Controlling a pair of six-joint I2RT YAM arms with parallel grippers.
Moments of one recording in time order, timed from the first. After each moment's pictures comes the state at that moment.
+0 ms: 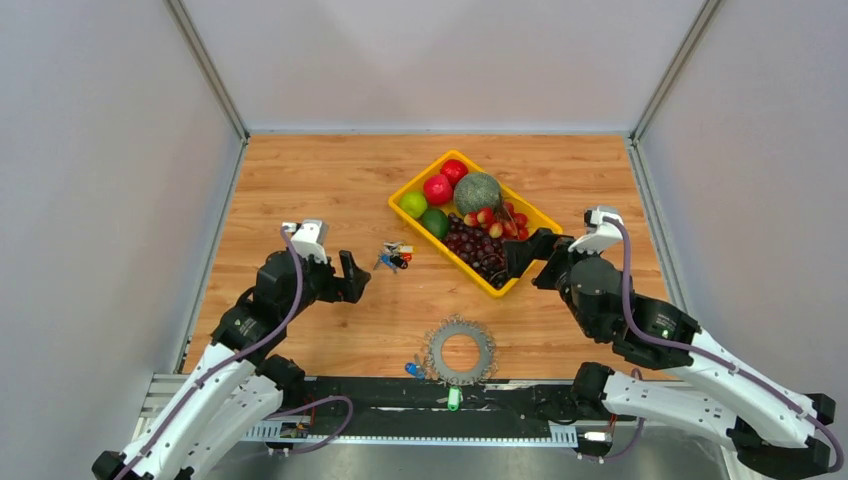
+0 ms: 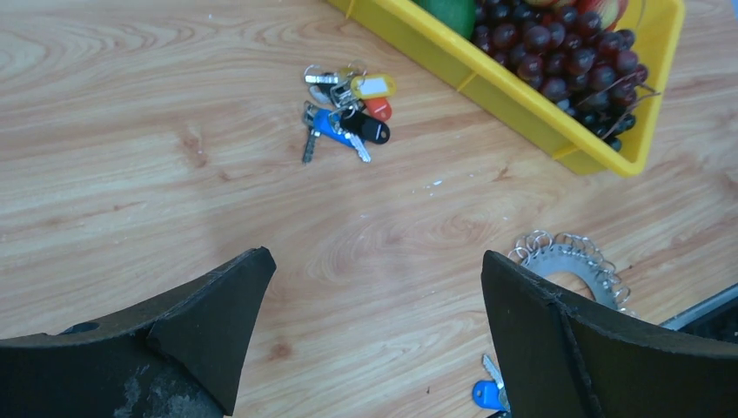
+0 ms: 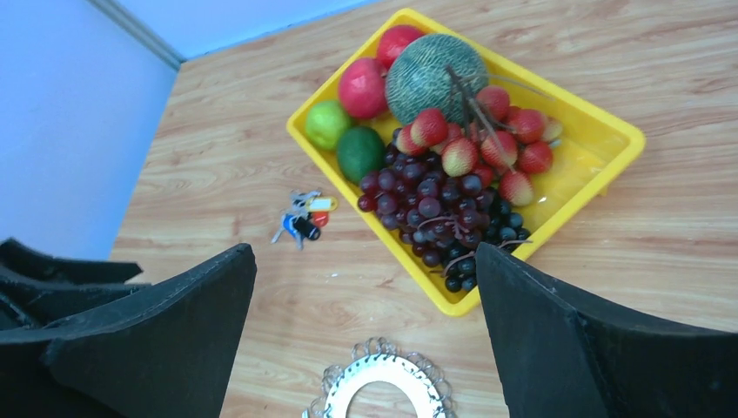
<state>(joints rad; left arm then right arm) -0.50 0.59 0.60 -0.48 -0.01 -0.37 1.06 0.69 0.95 -0.61 0.78 0.69</state>
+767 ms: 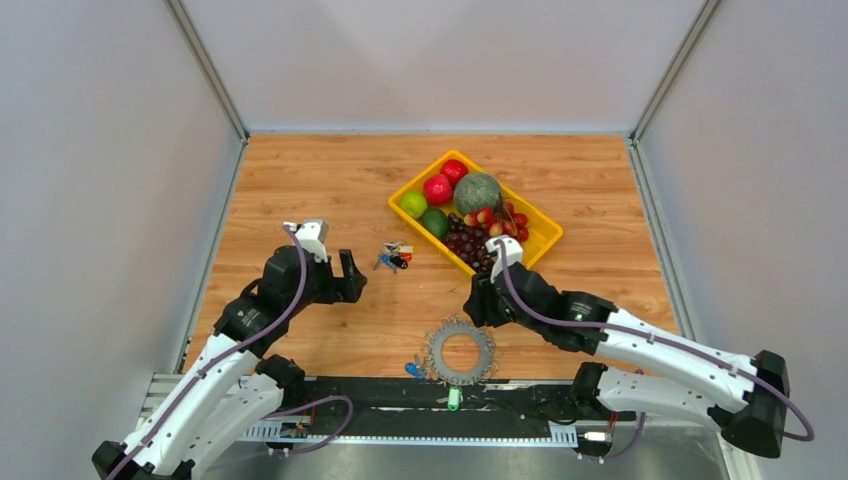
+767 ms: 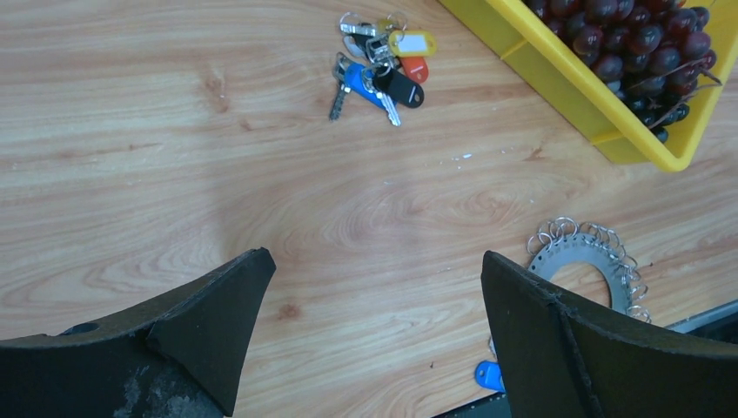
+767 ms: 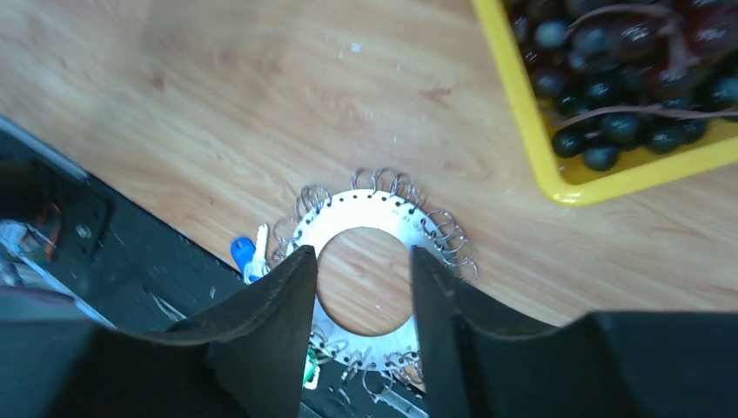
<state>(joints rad) -0.50 0.64 0.63 -0.58 -0.05 -0.44 1.06 0.86 0.76 -0.54 0.30 0.63</state>
